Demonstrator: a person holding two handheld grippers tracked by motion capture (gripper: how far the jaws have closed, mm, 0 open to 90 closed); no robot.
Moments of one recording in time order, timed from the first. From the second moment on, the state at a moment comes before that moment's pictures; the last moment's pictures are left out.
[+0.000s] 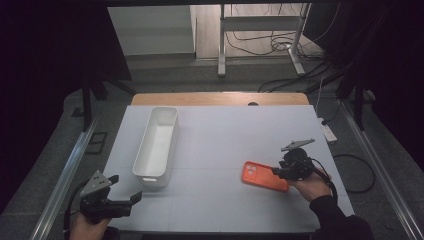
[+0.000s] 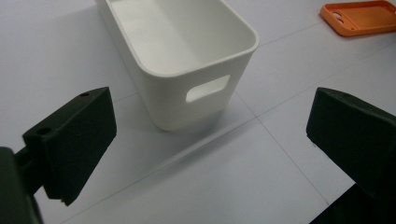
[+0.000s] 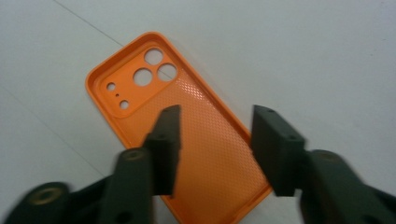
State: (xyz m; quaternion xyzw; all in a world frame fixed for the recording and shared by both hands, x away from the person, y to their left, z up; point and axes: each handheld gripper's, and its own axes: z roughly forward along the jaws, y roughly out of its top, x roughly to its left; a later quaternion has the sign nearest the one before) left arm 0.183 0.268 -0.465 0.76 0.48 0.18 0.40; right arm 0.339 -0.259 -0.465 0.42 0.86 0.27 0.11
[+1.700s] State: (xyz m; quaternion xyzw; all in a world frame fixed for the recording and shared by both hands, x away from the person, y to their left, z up) left arm 0.184 0.265 -0.464 0.76 0.47 0.18 0.40; right arm 0.345 -0.278 -0.488 0.44 0.87 0.22 0.07
